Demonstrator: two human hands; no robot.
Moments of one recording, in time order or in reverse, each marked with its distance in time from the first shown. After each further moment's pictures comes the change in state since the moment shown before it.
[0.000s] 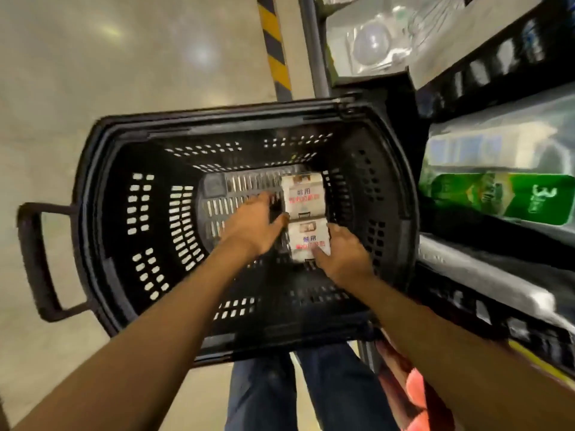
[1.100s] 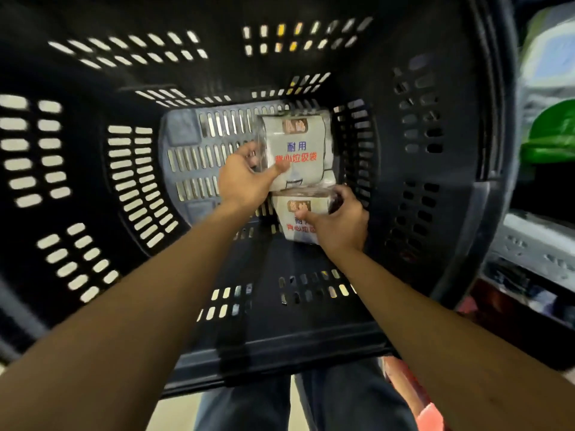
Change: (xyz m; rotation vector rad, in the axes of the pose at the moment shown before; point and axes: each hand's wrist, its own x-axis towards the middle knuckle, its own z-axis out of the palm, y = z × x) left_hand 0.086 -0.046 0.094 -0.898 0.131 -0.249; right_hand 0.062 0.013 0.082 0.541 0.309 0.354
